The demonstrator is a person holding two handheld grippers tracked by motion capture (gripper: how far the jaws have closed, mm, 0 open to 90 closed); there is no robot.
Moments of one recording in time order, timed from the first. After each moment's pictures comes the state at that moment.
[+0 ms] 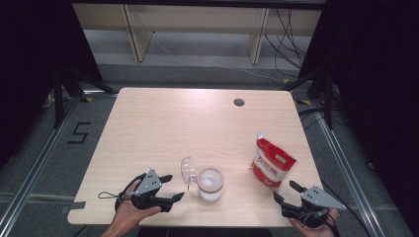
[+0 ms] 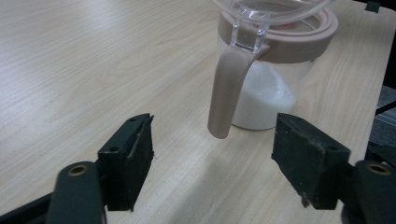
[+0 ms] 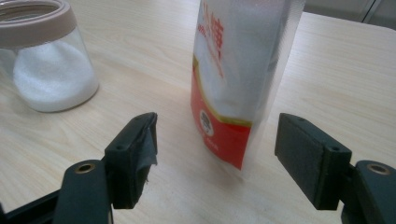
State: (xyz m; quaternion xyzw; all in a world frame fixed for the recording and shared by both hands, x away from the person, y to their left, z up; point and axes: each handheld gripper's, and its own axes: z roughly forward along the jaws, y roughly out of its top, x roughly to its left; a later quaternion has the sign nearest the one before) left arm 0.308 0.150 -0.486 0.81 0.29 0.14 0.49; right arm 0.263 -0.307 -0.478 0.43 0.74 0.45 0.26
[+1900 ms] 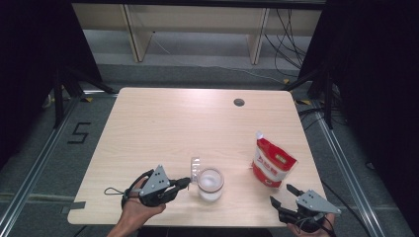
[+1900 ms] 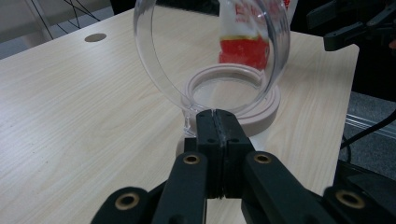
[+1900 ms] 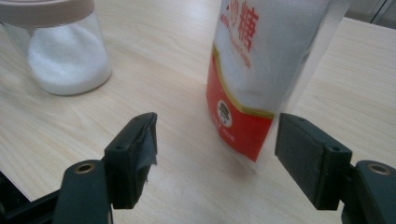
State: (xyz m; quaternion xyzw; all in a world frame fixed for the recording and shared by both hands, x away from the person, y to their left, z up) left arm 0.303 0.124 -0.451 0.80 0.24 0.16 0.52; right arm 0.254 -0.297 -0.479 0.42 0.76 0.43 0.25
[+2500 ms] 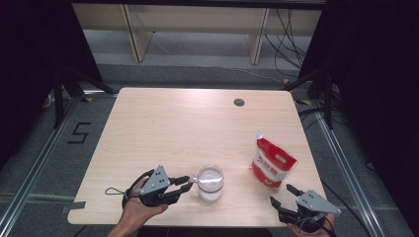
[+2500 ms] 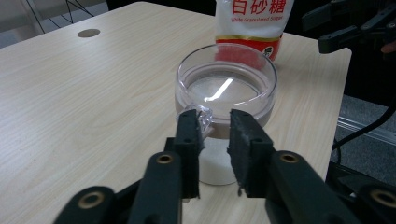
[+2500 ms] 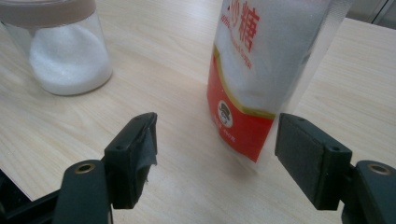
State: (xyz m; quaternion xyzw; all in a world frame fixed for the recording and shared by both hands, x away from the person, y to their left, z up) left arm 0.302 0.125 -0.452 0.80 0.26 0.14 0.53; right arm 0.256 -0.299 -0.479 0.41 0.76 0.43 0.26
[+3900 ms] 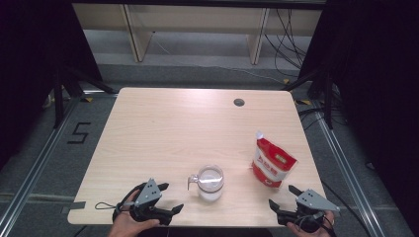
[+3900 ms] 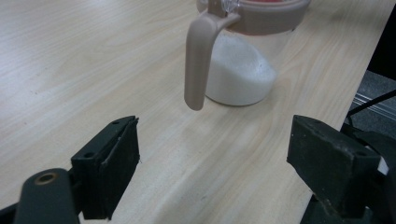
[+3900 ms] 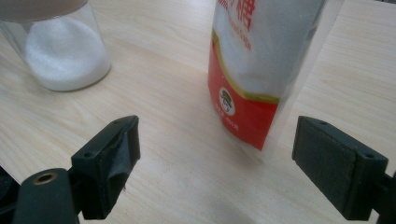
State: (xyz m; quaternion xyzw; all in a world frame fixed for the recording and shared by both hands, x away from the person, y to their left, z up) left arm 0.282 0.147 -0.491 0.82 0.31 0.13 0.47; right arm 0.260 -0.300 -0.485 0.42 0.76 0.43 0.23
